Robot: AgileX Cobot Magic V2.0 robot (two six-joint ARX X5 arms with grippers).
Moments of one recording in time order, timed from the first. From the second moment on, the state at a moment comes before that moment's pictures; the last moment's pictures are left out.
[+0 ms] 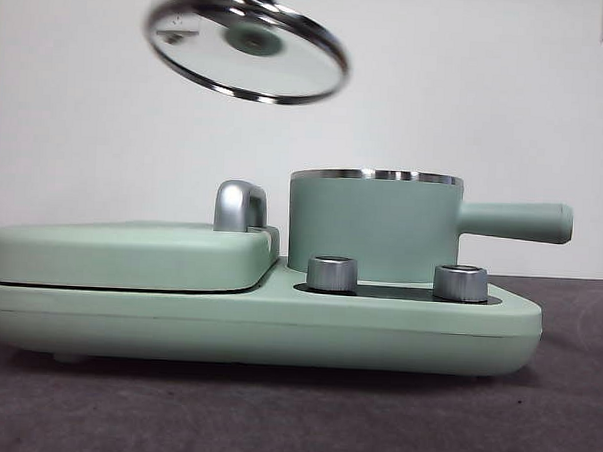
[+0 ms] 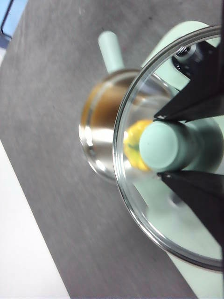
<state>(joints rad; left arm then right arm) -0.65 1.31 1.22 -0.35 0.11 0.07 0.52 0.59 0.83 -0.74 0.08 0.11</state>
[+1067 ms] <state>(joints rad) -0.72 1.68 1.22 0.23 0.10 0.07 0.52 0.59 0.83 -0.76 0.08 0.14</state>
